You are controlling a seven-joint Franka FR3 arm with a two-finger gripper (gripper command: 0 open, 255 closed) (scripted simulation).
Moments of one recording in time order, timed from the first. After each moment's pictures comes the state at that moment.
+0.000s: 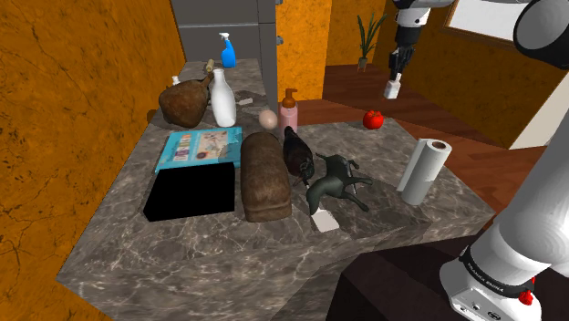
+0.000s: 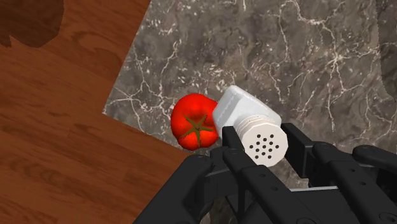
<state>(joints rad) -0.13 0.17 -0.43 -1.55 0.07 1.69 -0.58</state>
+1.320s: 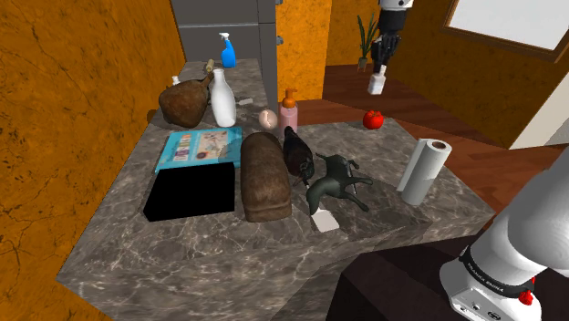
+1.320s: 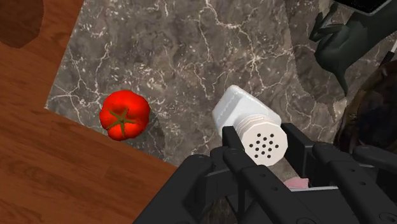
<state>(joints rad) 0.01 0.00 -0.33 -1.62 0.00 1.60 -0.33</state>
